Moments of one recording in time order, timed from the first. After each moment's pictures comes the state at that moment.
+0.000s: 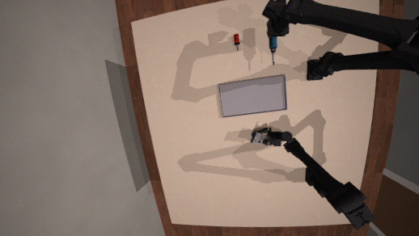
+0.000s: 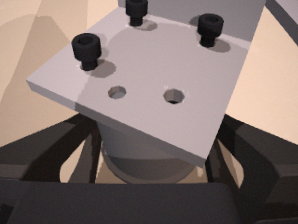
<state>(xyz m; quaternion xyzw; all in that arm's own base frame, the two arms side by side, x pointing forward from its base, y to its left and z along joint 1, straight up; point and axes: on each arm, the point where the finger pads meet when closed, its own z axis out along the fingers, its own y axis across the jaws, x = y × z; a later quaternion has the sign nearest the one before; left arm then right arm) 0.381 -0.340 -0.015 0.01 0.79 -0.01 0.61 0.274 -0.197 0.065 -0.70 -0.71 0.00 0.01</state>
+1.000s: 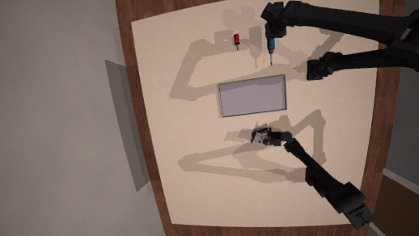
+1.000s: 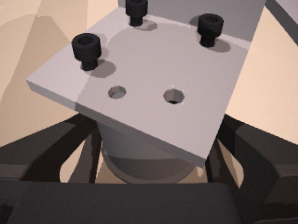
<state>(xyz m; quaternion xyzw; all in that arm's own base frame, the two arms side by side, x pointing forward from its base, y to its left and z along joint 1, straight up) 0.381 -0.340 -0.015 0.01 0.79 -0.01 0.61 0.278 -0.200 0.039 -0.70 -0.71 0.00 0.00</state>
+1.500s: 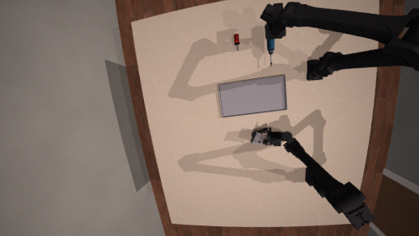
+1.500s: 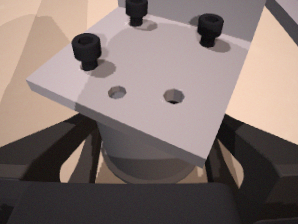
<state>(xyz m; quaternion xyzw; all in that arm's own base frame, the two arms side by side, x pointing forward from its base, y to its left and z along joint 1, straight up) 0.381 -0.340 -0.015 0.01 0.79 -0.01 0.61 0.276 -0.199 0.030 -0.70 -0.71 0.00 0.00</state>
